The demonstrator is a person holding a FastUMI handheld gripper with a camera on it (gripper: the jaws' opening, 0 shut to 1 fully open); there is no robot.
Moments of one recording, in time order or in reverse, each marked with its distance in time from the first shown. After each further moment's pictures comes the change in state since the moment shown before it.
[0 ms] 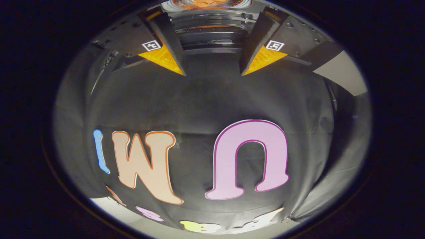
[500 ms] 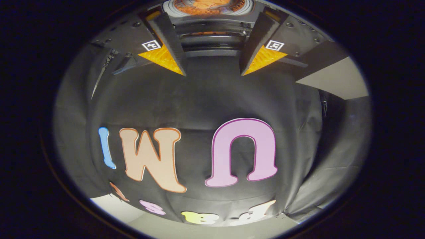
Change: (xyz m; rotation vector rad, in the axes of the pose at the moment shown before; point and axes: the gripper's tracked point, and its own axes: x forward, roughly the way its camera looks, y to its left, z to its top) arm -0.065 -0.004 -0.009 -0.005 -0.066 0.015
